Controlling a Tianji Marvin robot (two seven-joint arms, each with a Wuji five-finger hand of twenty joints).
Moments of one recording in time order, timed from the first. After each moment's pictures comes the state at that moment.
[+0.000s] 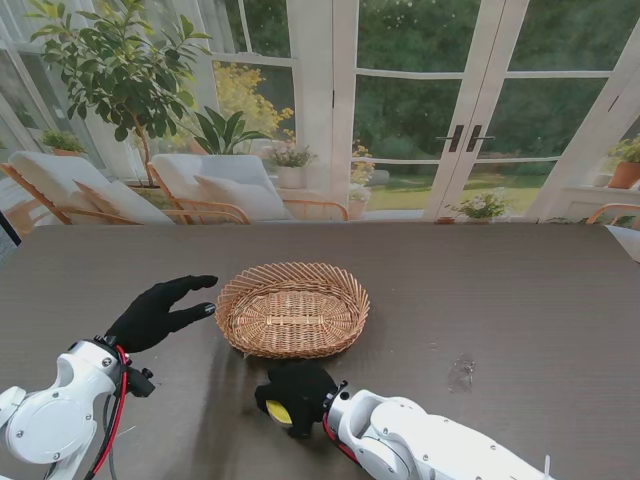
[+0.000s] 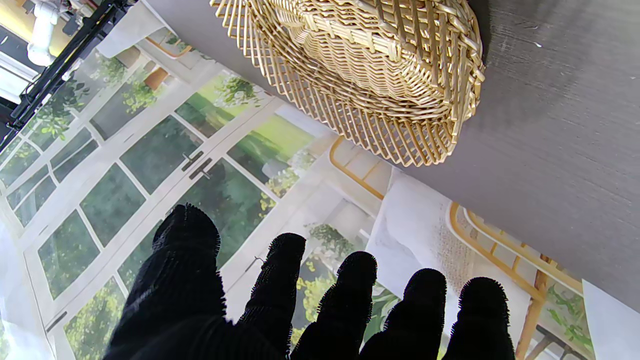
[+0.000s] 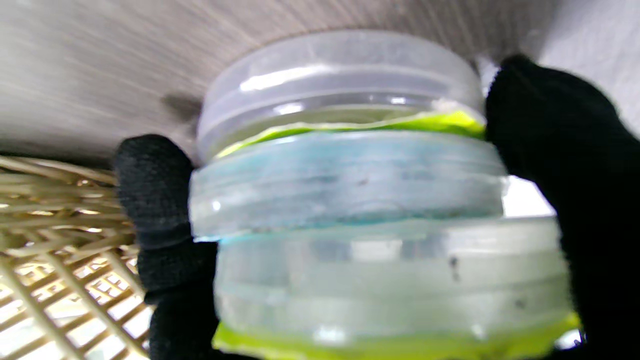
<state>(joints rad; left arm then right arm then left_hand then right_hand) 1.84 -1.08 -1.59 -1.86 0.43 -0.17 -0.15 -1.15 -1.11 0.36 -1.36 -0.92 -0.03 -0.19 0.86 -0.09 0.00 -0.04 0.53 0.13 0.11 0.34 0.52 0.32 0.05 0.24 0.29 0.40 0.06 0.30 0.11 0.41 0.20 0.56 0.37 -1.14 1.23 -0.20 0.57 -0.28 0.94 0.41 0.63 0.15 0.69 0.50 0.73 0.39 0.37 0.43 0.84 0.46 1.21 0.47</state>
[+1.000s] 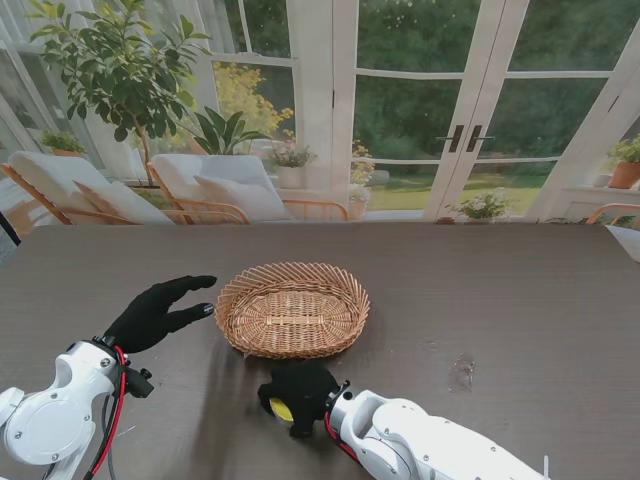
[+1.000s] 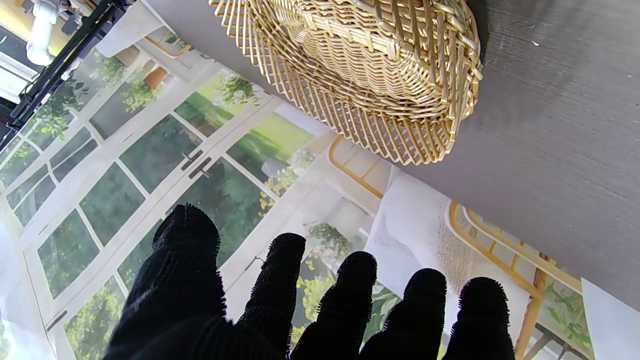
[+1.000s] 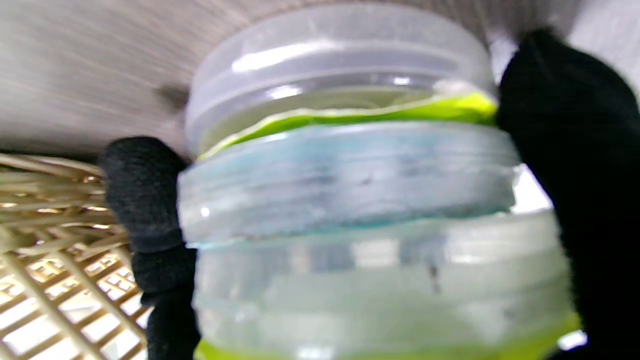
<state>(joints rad) 1.84 -1.08 -1.59 -1.86 0.43 -0.17 -0.14 -1.17 -1.12 0.38 -1.34 -0.92 -0.04 -0.24 0.86 -0.09 0.00 -0.04 0.53 0.13 0.11 0.34 0.52 0.32 0.05 0.24 0.29 0.40 0.06 0.30 0.11 0.41 0.20 0.56 0.39 -1.19 1.23 -0.38 0.67 -0.28 0.94 0.22 0.70 0.15 0.67 0.54 0.77 0.34 0.38 0.49 0.87 0.48 1.24 0.49</state>
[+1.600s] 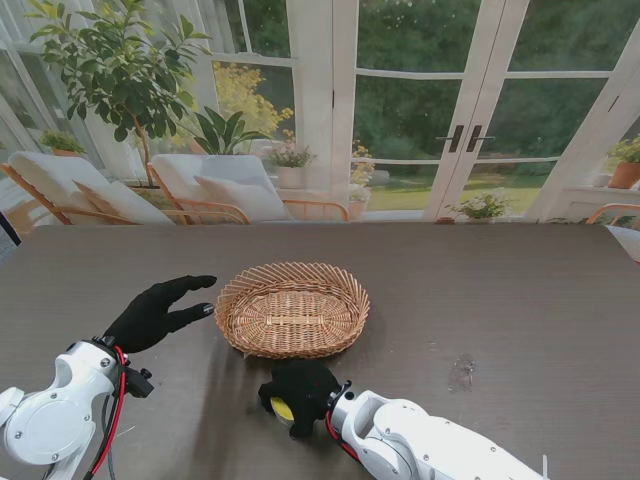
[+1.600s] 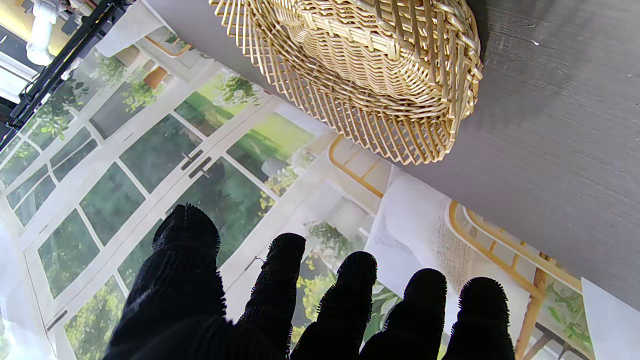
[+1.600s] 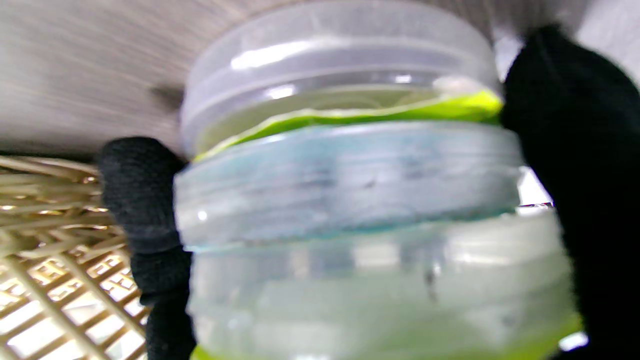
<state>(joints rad) 1.84 -1.08 -1.59 -1.86 0.43 -0.17 -0.14 -1.17 -1.13 0.39 -1.32 -0.92 -0.06 -0.27 0.86 -0.09 0.00 -0.04 0.53 0.13 0.11 0.34 0.52 0.32 0.05 0.24 0.29 0.40 0.06 0.30 0.11 0.41 0.20 0.56 0.39 -1.19 1.23 -0.42 0.70 -0.29 0.94 0.21 0.73 0.15 0.66 0.55 0.77 0.33 0.38 0.53 0.88 0.48 1.25 0.49</state>
